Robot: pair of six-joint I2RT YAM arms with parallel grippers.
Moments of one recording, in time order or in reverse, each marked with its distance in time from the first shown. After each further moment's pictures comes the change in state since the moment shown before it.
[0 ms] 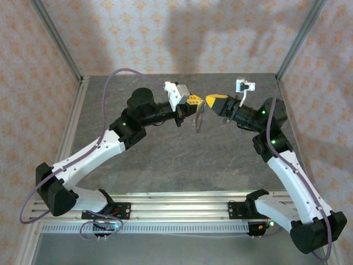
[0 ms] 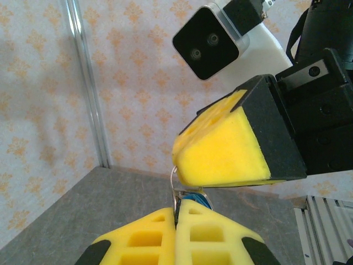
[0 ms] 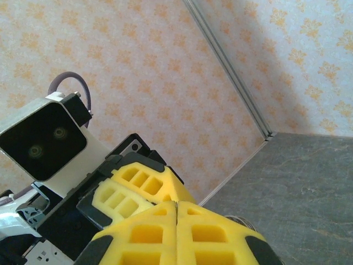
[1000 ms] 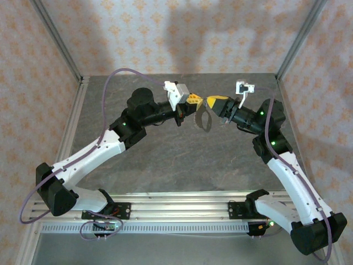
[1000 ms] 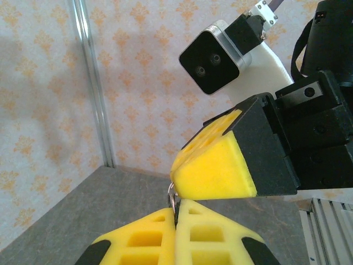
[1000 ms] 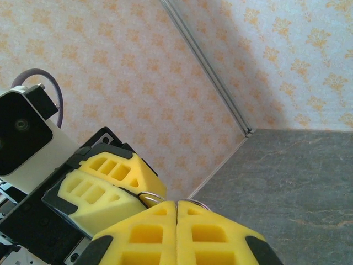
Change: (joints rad) left arm 0.000 0.000 0.000 0.003 -0.018 -0.002; right arm 0.000 -0.010 -0.018 -0.052 0.072 -0.038
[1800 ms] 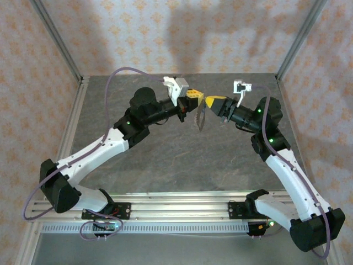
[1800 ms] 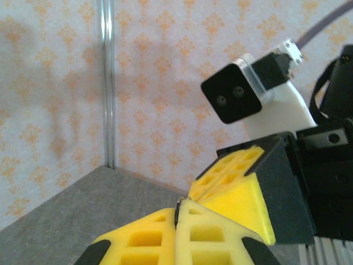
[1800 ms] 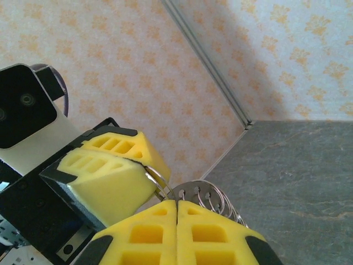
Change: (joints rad) left arm 0.000 0.048 0.000 0.104 -0.080 -0.172; right arm -0.003 0.034 0.000 0.006 -0.014 0.008
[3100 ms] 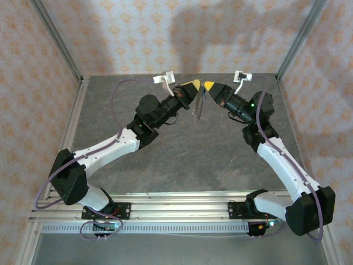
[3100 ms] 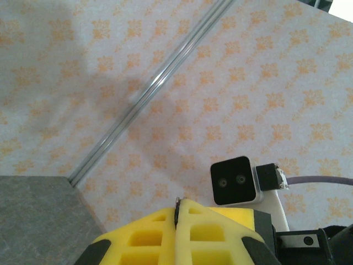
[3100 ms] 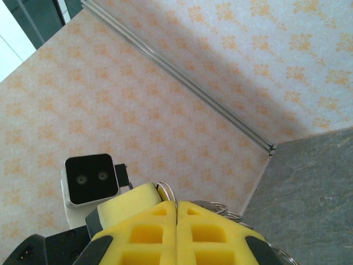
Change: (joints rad) left arm -0.006 0.101 -0.099 0.394 -0.291 -0.639; right arm 0.003 0.158 -0.004 0.310 0.128 0.378
